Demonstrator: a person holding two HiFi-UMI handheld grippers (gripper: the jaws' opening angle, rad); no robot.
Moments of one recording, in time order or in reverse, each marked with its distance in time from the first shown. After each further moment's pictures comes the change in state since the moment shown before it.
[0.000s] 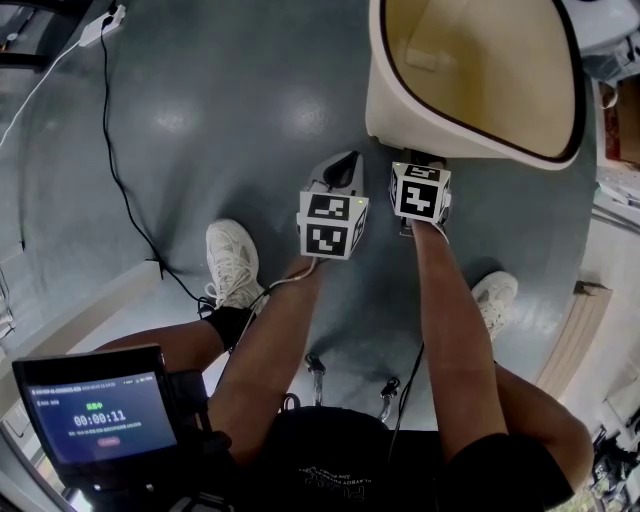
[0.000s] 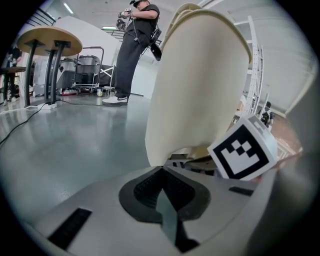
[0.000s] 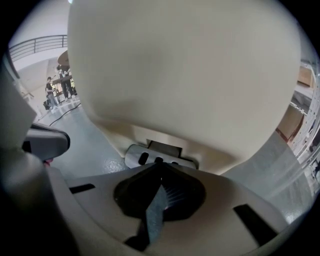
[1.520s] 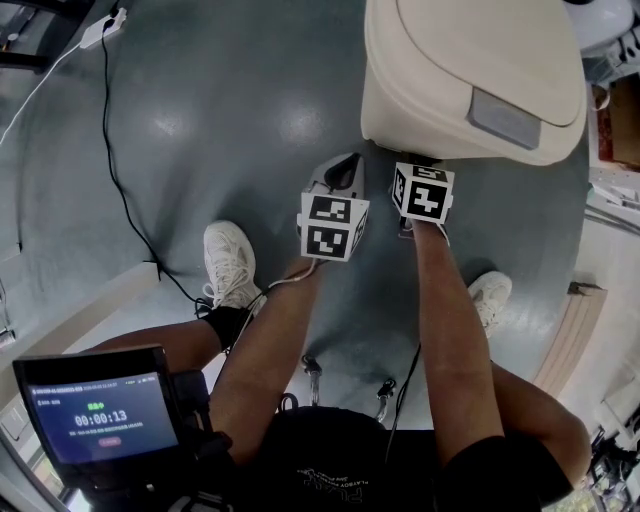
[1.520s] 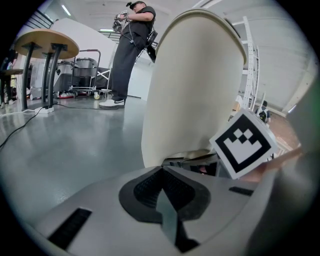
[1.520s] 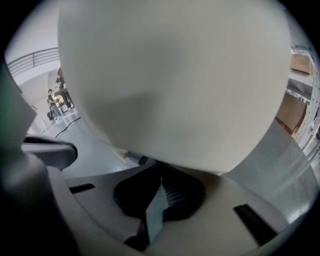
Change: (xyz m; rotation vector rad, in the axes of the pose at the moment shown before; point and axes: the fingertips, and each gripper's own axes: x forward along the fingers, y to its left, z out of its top) left arm 0.003 -0.007 0.004 0.024 -0.011 -0.018; right arm -0.004 0.000 0.008 0.075 -0.013 0.074
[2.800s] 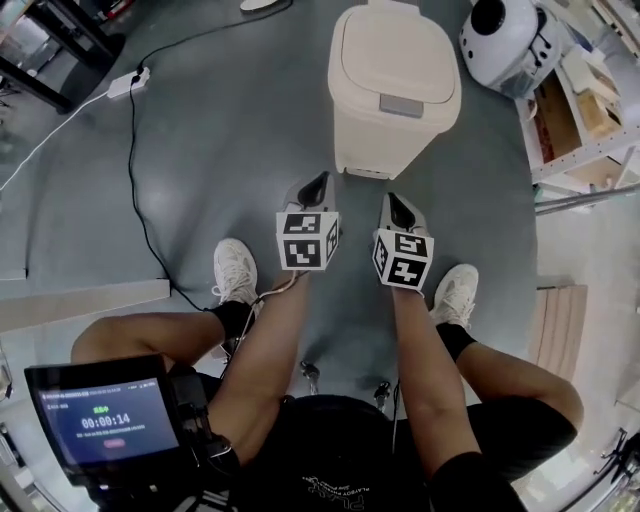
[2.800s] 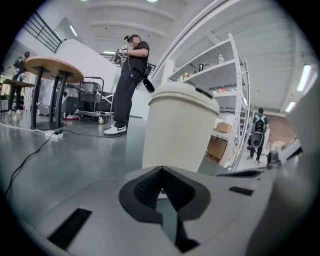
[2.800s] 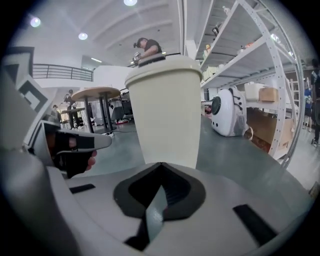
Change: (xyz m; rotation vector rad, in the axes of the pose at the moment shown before) left arm -0.131 -0.032 0.093 0.038 -0.227 0.036; right arm -0.211 0.036 0.031 0.028 -0.354 -0.027
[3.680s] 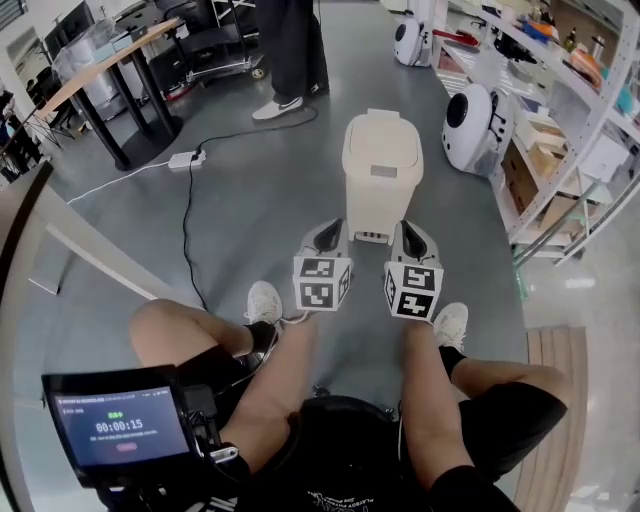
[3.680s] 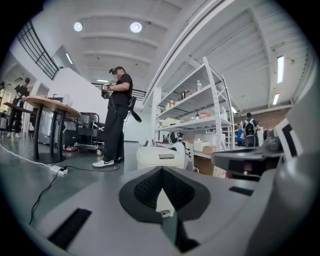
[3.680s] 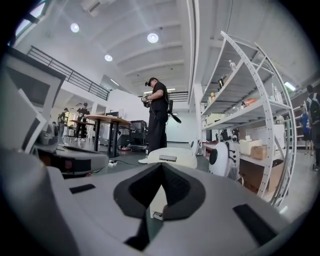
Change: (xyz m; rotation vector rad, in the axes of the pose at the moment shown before) left arm -0.180 -0.084 0.110 0.121 -0.255 -0.016; right arm -0.201 0.034 0.149 -0.145 -0.381 -0.028
